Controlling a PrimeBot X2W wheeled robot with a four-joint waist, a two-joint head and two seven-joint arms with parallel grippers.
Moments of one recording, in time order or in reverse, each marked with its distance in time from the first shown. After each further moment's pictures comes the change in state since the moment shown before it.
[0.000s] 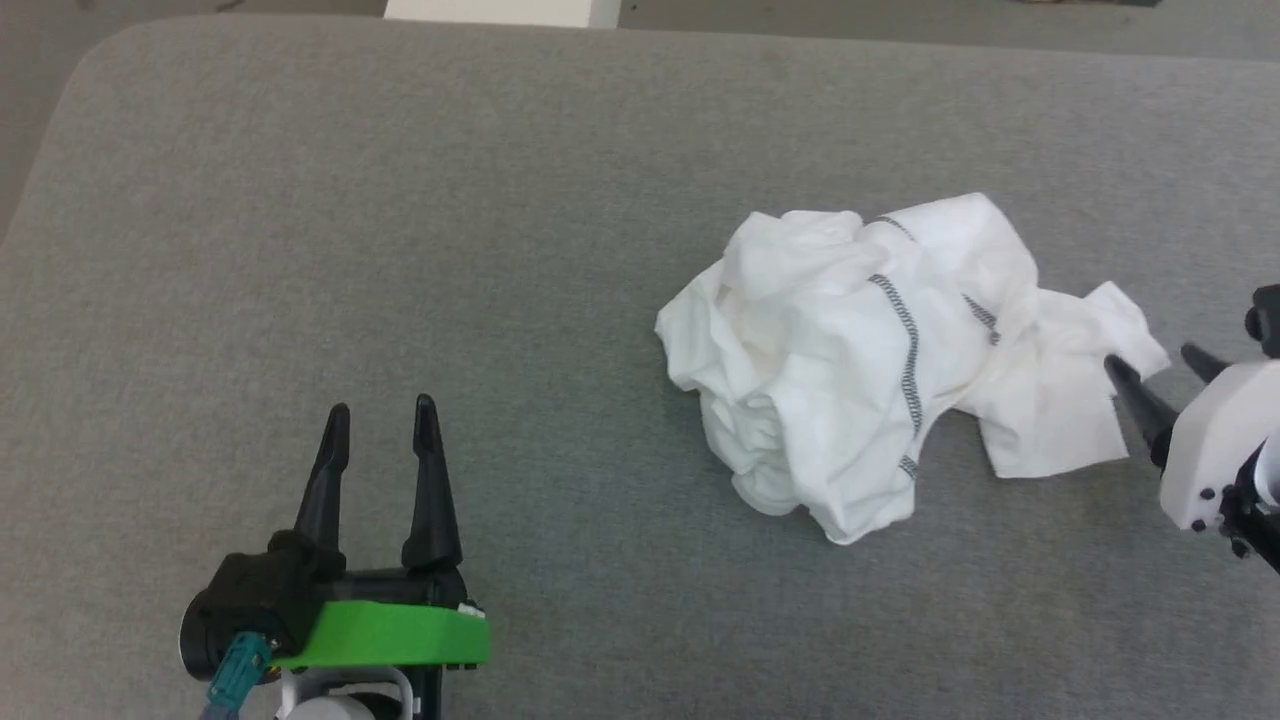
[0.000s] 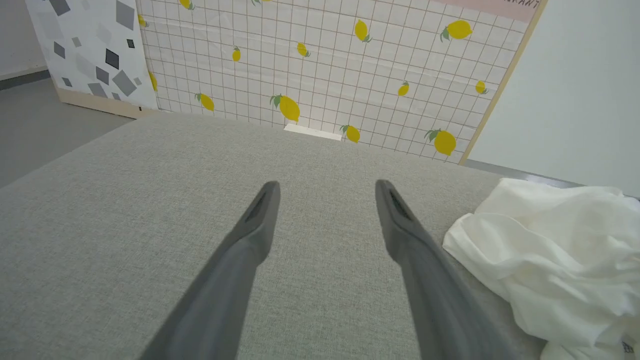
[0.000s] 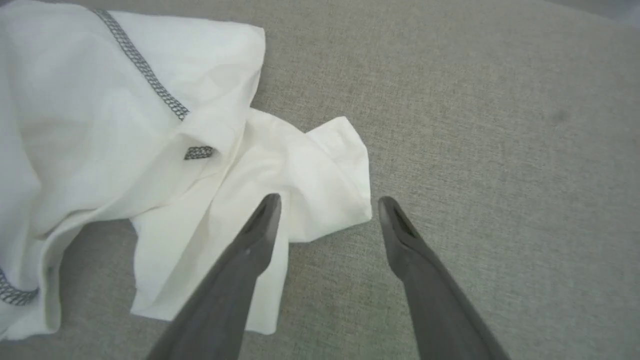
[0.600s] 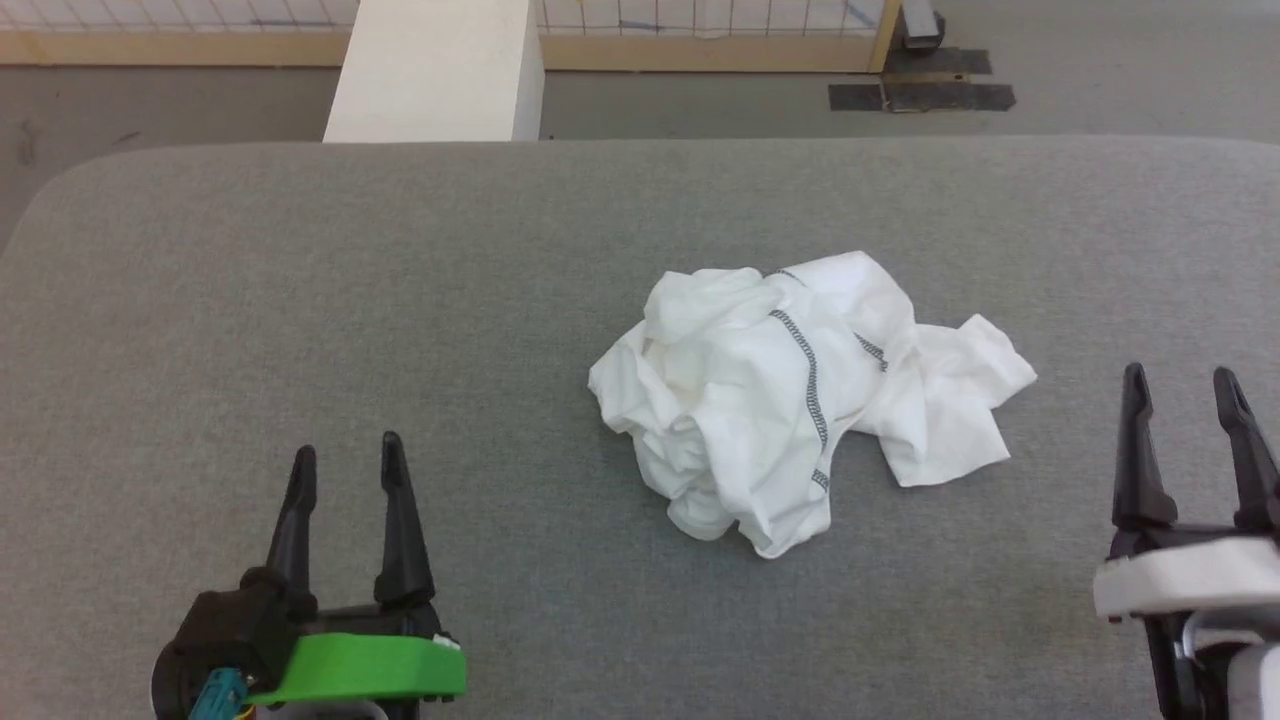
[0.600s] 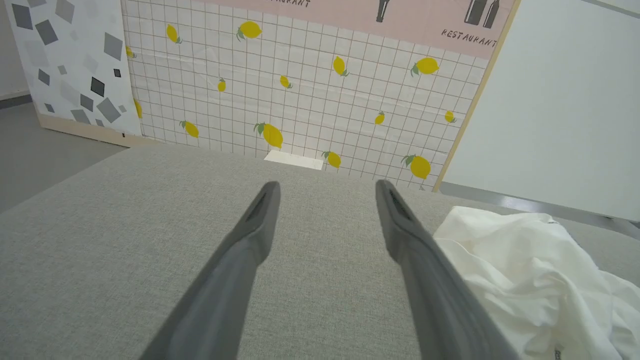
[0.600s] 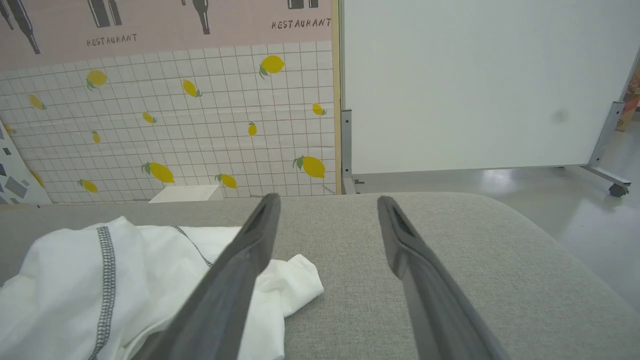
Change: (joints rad) left arm 0.067 0.084 -0.043 -0.045 -0.064 0.117 0.000; right arm 0.257 0.351 -0.172 -0.119 -0.273 0.000 -0.758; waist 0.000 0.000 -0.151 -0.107
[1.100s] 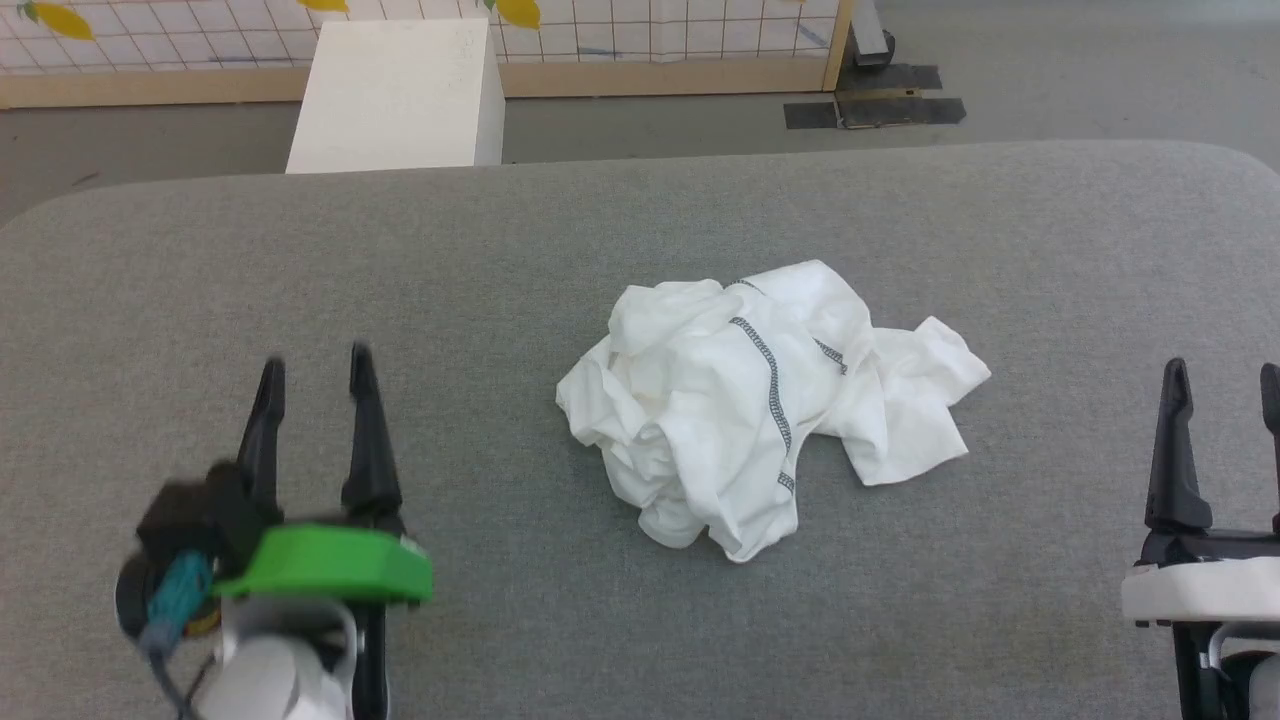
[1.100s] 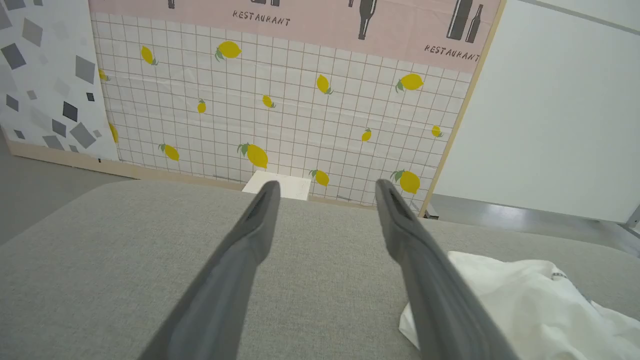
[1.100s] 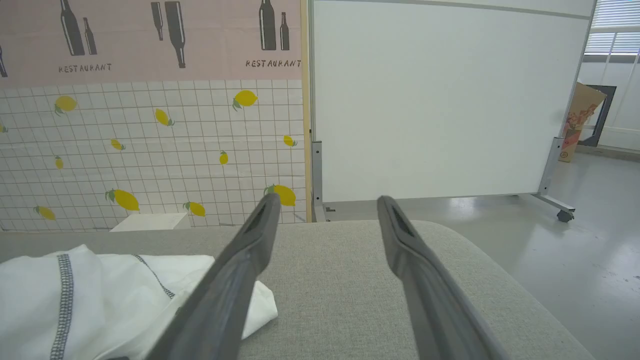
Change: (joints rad) left arm -0.237 0.186 -0.130 0.103 -0.183 0.129 0.026; right arm -0.007 -0.001 -0.046 0.001 -0.036 0.000 -0.077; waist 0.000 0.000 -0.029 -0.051
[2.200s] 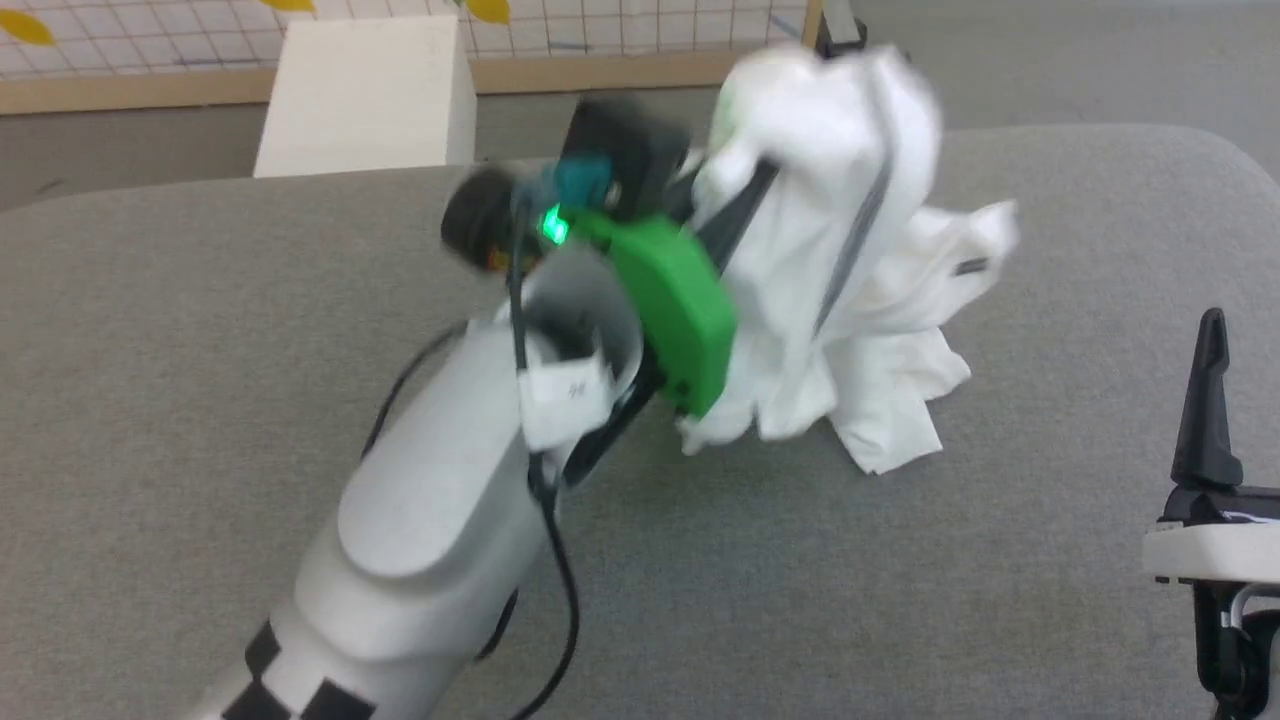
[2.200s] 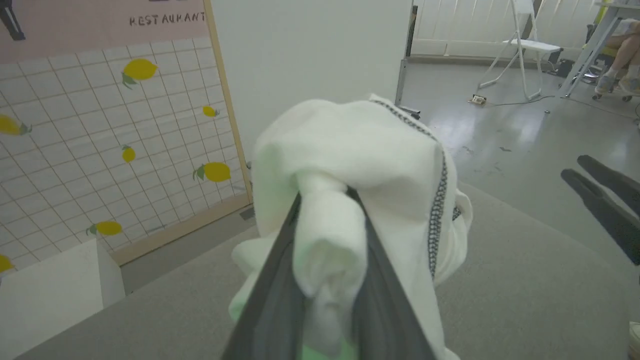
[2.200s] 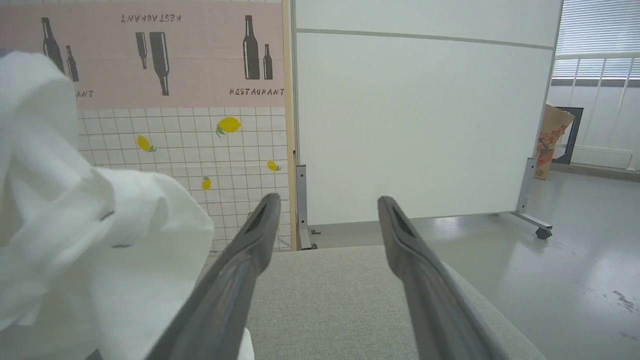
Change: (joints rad) left arm -0.631 -0.195 -0.312 0.204 0.001 -0.327 0.521; right arm -0.051 0.000 -0.017 -0.032 0.000 0.000 0.000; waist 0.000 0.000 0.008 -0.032
